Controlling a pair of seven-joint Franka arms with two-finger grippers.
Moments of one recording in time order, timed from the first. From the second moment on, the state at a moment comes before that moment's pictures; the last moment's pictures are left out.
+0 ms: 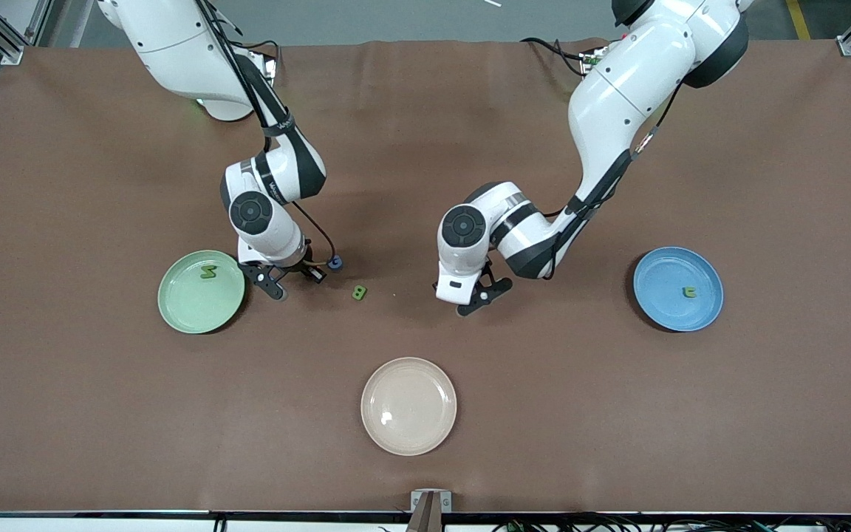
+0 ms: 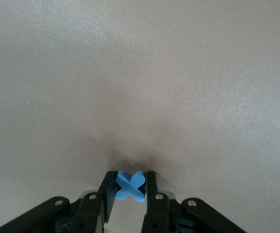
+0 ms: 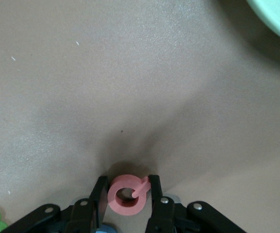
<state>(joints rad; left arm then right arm) -0.36 0.88 -0.45 -1.50 0.43 2.22 -1.49 0.54 0.47 -0.08 -2.14 0.14 2.57 1.05</state>
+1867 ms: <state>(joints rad) 0.61 0.46 -0.82 -2.07 0.50 2.20 -0.64 0.18 0.42 -0.10 -2.07 0.13 2.34 0.44</state>
